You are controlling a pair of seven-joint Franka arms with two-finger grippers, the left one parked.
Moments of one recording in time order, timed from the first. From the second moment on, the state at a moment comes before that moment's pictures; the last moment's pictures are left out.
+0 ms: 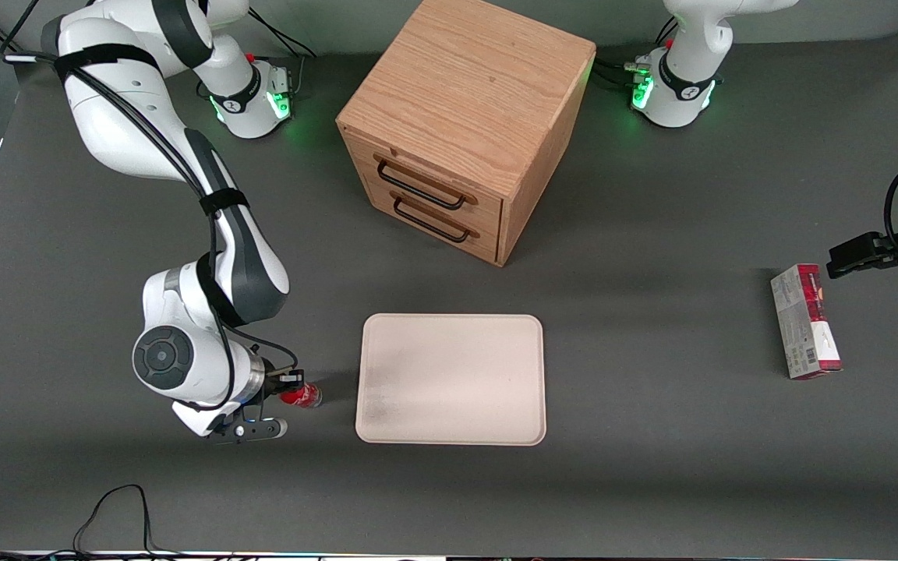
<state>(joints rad) 0.25 0.78 0.03 -1.19 -0.01 1.94 0.19</state>
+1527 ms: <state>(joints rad) 0.41 0.50 0.12 -0.97 -0.02 1.48 0.24</state>
